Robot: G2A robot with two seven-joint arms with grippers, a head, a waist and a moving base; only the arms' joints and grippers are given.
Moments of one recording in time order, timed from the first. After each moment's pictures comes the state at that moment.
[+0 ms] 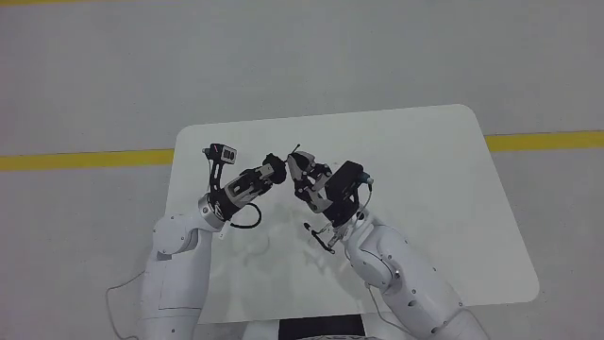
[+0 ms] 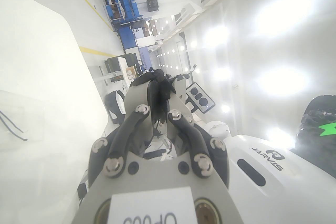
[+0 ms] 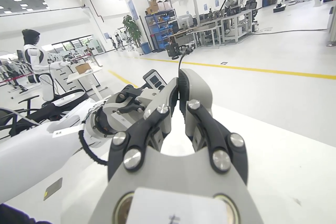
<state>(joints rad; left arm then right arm) 1.52 -1.50 -1.62 -1.59 -0.33 -0.34 -1.14 -1.52 -1.35 0.96 -1.80 -1.21 -0.19 -0.21</state>
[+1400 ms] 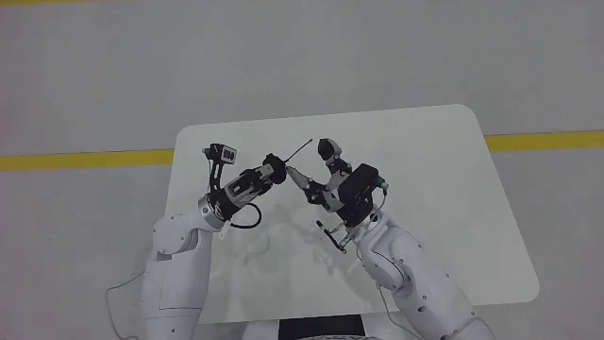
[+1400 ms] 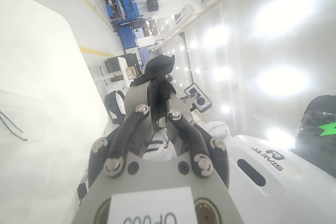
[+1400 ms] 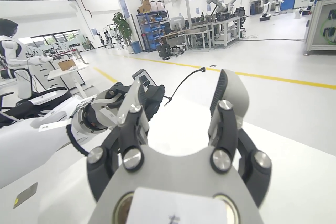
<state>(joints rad) 1.52 -1.50 -1.62 -1.59 -0.33 -0.34 -1.14 -1.59 -1.33 1.04 -1.86 -1.30 -0.22 -0.25</state>
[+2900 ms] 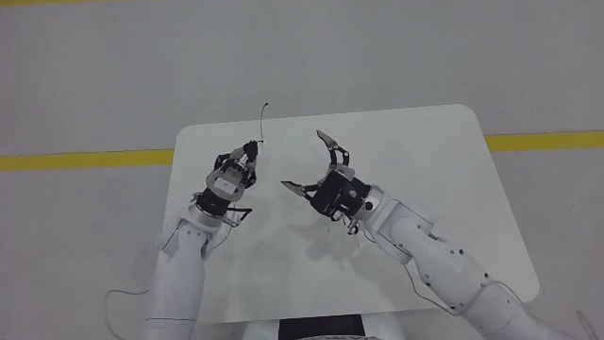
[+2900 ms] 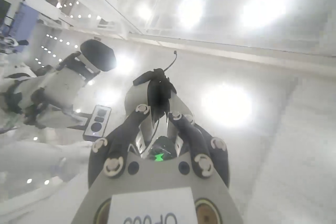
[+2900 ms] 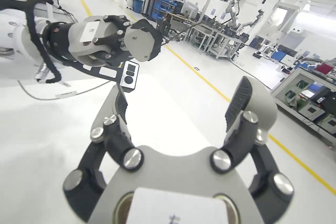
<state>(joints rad) 1.59 -1.44 -1.55 -1.63 -1.15 0.34 -0.90 -1.33 -1.12 0.86 -1.80 -1.56 -0.14 -0.22</state>
